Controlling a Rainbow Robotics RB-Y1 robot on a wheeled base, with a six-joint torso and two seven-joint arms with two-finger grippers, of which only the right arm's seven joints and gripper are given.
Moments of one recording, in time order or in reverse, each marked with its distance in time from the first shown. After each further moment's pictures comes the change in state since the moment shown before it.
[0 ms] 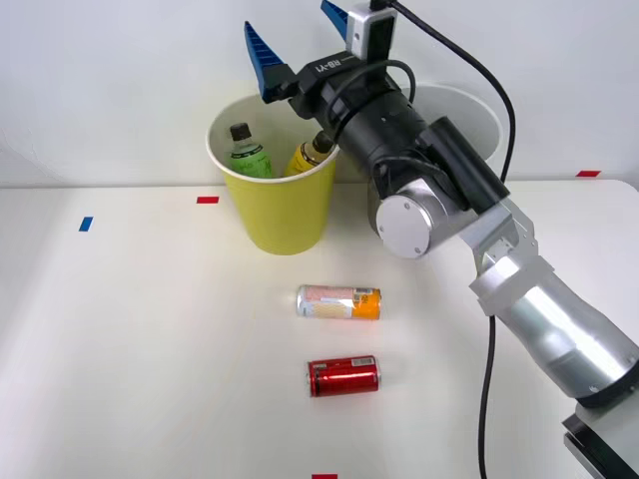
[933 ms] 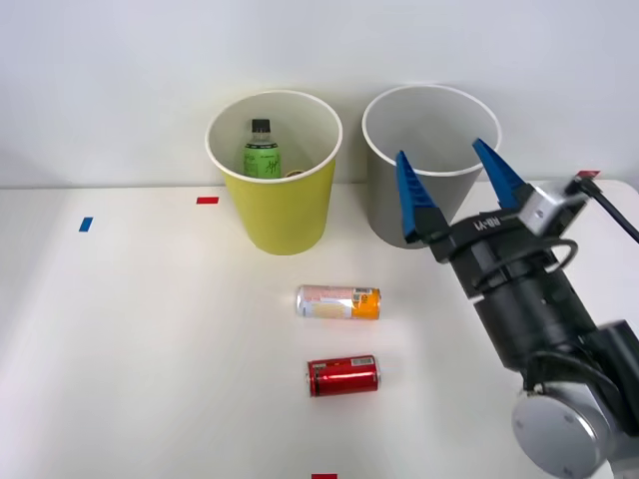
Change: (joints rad) arm 0.840 -0.120 -0.160 -0.628 0.054 -0.043 0.045
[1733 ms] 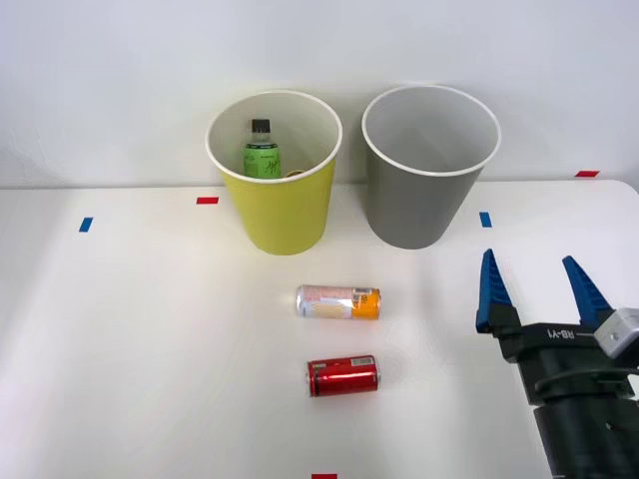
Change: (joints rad) arm 0.426 0.129 -0.091 -0.030 0.093 -0.119 0.006
